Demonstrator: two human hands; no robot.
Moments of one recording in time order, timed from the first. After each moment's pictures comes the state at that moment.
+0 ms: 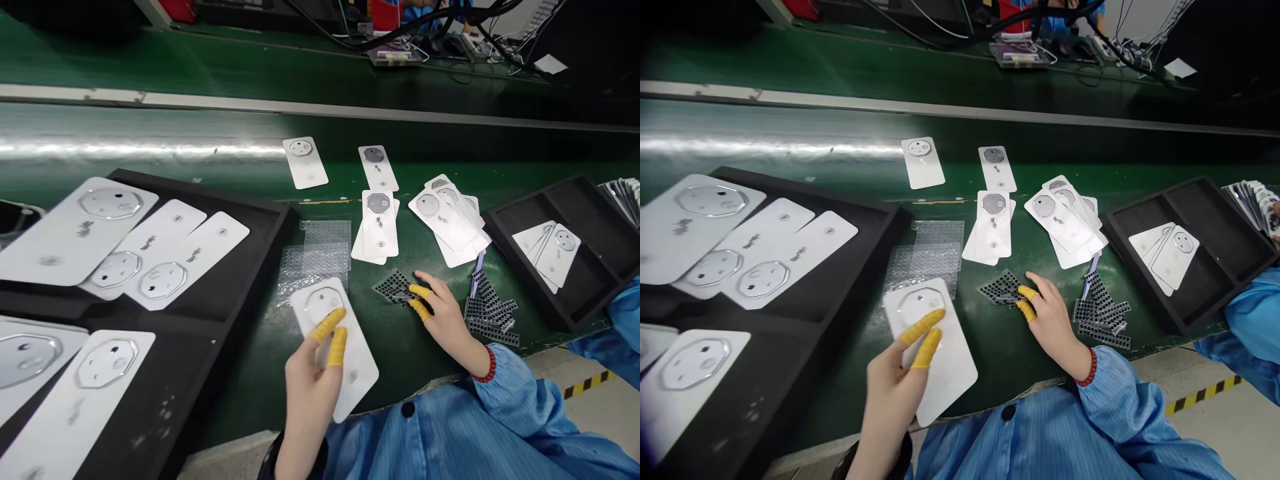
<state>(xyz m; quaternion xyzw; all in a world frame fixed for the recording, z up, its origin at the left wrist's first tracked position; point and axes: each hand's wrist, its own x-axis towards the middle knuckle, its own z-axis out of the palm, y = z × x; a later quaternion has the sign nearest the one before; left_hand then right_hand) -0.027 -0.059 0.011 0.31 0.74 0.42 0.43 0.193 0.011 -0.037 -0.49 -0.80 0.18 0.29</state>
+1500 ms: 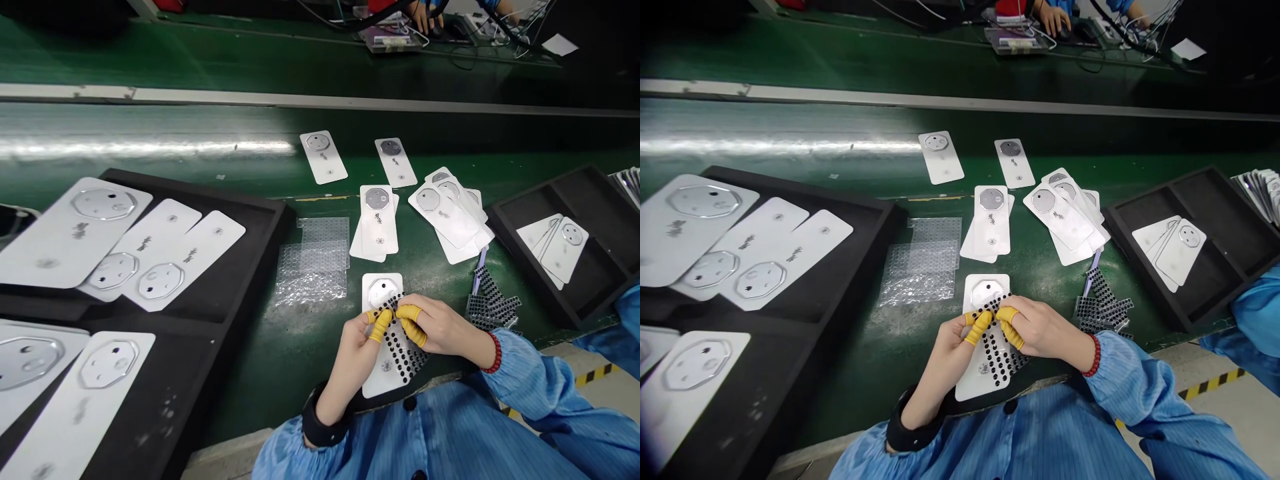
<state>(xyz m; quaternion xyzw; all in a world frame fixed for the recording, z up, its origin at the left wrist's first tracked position) 0.006 -0.030 -0.008 0.36 0.58 0.40 0.61 0.185 0.019 -0.008 -0.22 -0.92 0.18 0.27</state>
